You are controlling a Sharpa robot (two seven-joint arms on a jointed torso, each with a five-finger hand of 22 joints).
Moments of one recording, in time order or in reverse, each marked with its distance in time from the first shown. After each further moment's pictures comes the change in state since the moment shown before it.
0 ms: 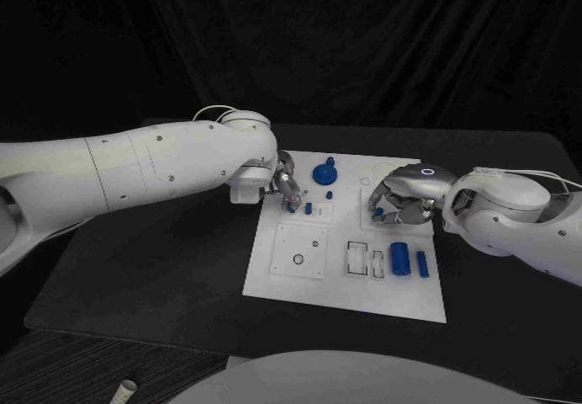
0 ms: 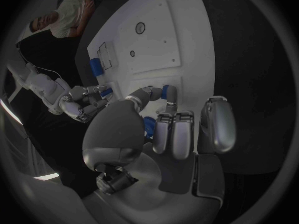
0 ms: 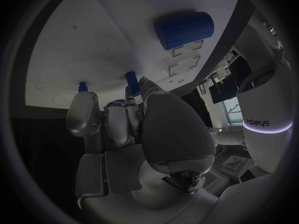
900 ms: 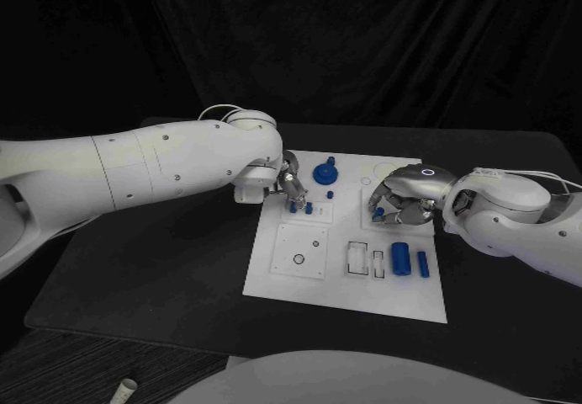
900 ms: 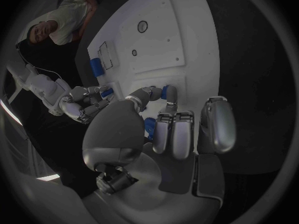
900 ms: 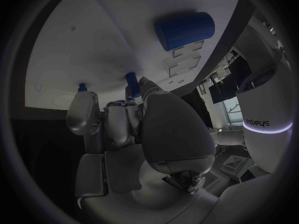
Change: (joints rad) left arm 0.000 0.020 0.002 -0.007 -0.002 0.008 -0.004; left_hand 0.000 0.000 0.000 0.000 0.006 0.000 0.000 0.008 -0.002 0.000 0.000 -0.004 0.000 0.000 0.000 -0.004 0.000 0.000 0.000 0.000 0.000 0.000; right arm -0.001 0.002 0.000 0.000 0.000 0.001 -0.001; right_hand 0.000 0.000 0.000 0.000 0.000 0.000 0.000 0.000 0.000 -0.003 0.004 -0.004 0.000 0.000 0.000 -0.001 -0.005 0.000 0.000 0.000 -0.007 0.001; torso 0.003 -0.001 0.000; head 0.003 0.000
